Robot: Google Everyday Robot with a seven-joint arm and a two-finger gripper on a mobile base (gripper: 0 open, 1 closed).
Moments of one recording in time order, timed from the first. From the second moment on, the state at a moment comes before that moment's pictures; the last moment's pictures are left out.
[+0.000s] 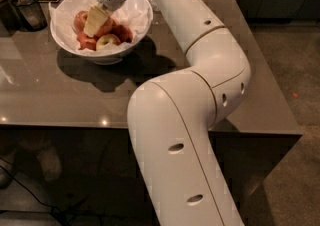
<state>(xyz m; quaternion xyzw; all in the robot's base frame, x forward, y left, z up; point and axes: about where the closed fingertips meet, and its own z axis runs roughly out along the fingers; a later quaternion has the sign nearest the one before) 0.751 0.169 0.917 -0.57 0.76 0.18 0.25</state>
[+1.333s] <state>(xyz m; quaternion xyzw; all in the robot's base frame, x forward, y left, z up) 0.743 0.174 0.924 -0.57 0.76 0.19 0.24</state>
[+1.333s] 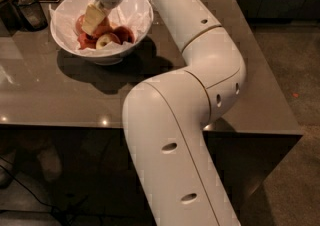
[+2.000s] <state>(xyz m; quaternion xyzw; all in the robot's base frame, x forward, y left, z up) 0.721 0.187 0.968 -0.59 0.74 0.21 0.25</state>
